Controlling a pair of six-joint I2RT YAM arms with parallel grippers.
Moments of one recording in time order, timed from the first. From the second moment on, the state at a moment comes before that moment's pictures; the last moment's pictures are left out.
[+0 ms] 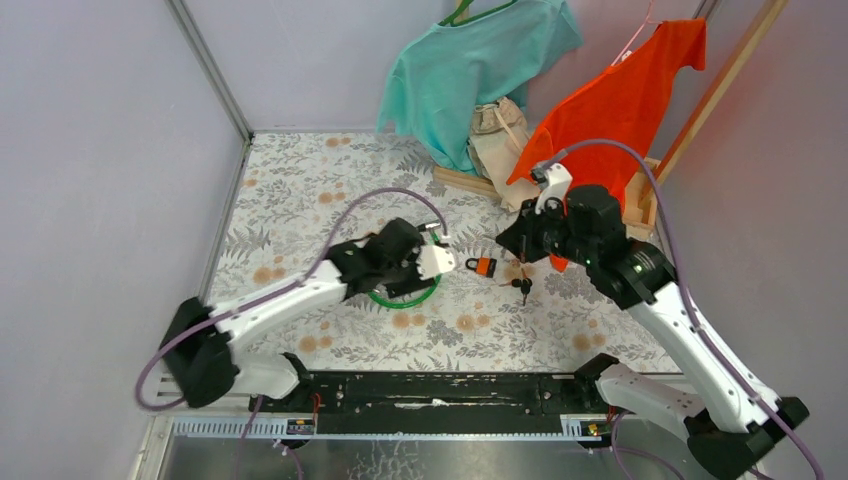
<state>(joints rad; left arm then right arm) -0.86 1.39 0.97 -0.54 -0.01 0.52 0.57 0.93 1.13 -0.67 -0.18 0.32</state>
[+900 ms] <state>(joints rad) -0.78 0.59 0.57 -0.10 0.31 1.31 0.79 1.15 1.20 -0.52 -0.40 0.15</state>
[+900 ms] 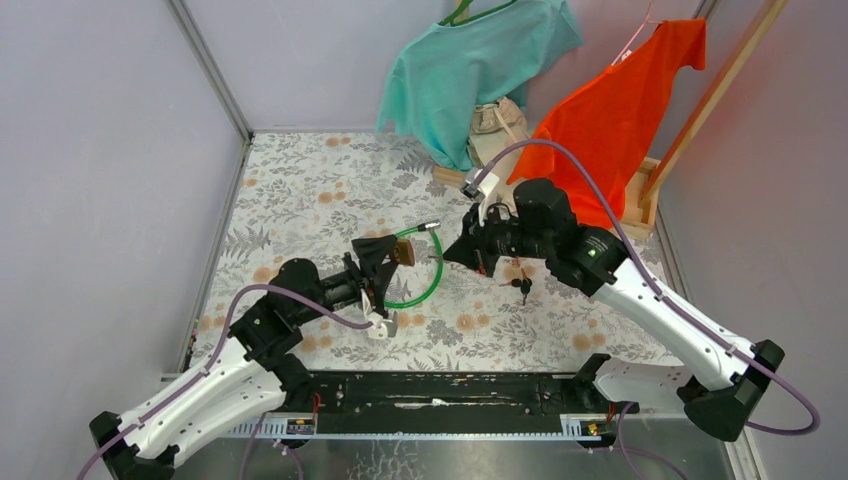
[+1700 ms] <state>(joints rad) -0.78 0.71 0.63 -0.07 0.35 1.22 0.86 1.10 1.20 -0.51 -0.31 0.09</state>
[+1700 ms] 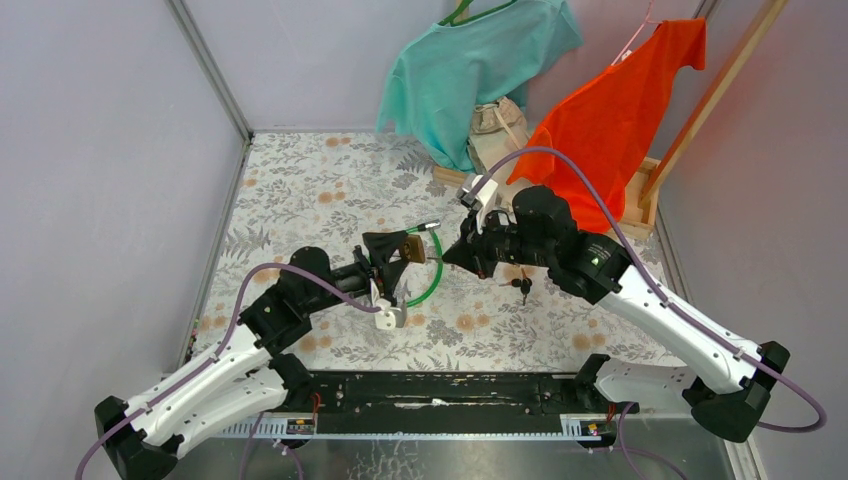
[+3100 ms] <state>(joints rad) -0.78 0.69 0.63 -0.08 0.39 1.26 0.86 1.15 1.23 -0.49 -0.30 0.09</state>
